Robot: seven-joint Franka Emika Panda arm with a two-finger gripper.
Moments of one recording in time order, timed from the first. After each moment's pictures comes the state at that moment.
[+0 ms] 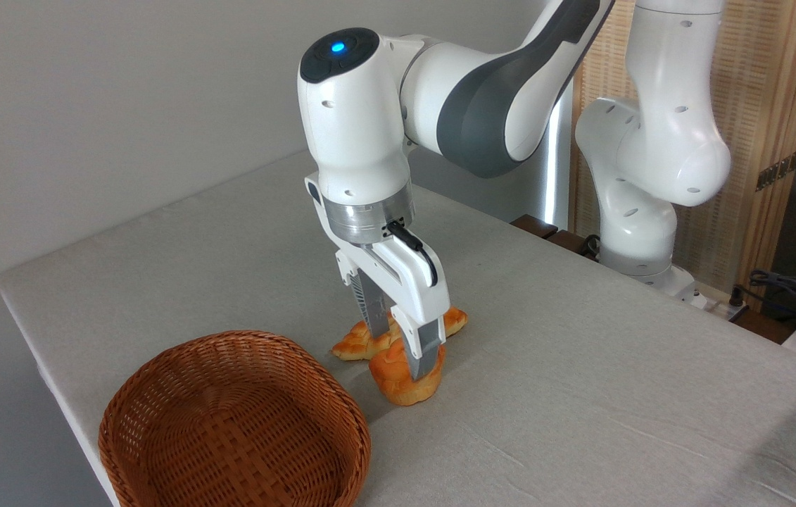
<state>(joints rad) -0.26 -0.14 0.28 -2.18 -0.06 1.97 0.93</state>
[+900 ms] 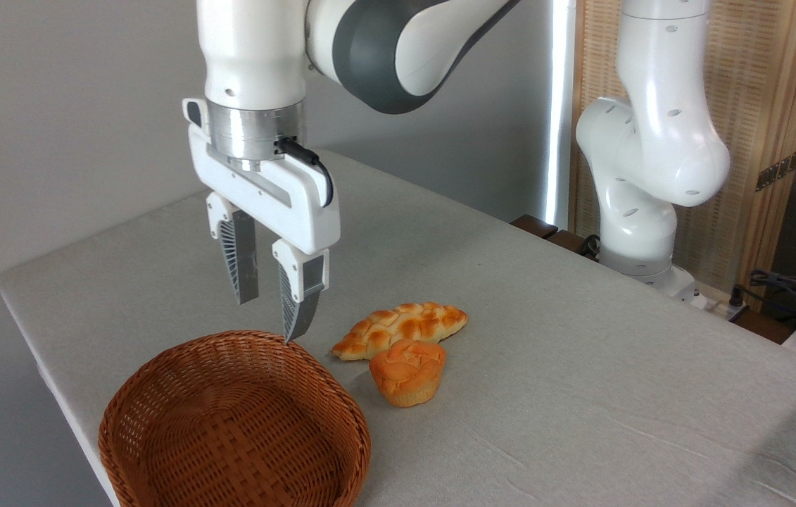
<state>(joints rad) -0.28 -0.01 0.20 -1.87 -0.11 2.01 0.65</state>
